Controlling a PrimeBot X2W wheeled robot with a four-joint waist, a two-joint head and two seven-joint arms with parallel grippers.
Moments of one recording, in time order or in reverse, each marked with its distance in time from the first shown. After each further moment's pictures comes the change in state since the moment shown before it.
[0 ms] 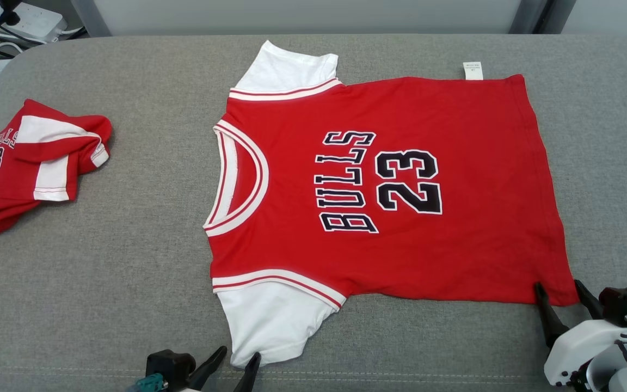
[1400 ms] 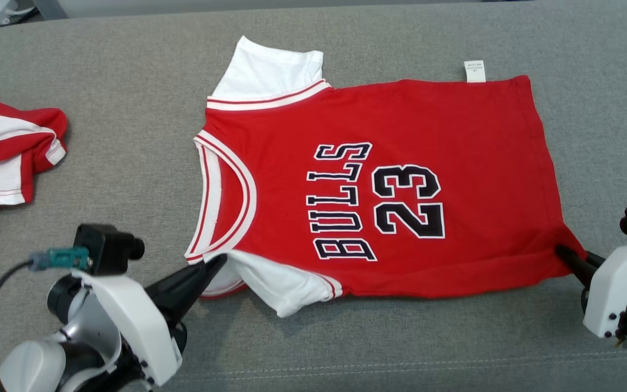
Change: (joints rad) left arm -0.120 0.303 0.083 -0.647 -0.338 0.025 0.556; right arm 0.036 -0.193 -0.019 -0.608 0.257 0.004 0.766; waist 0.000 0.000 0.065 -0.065
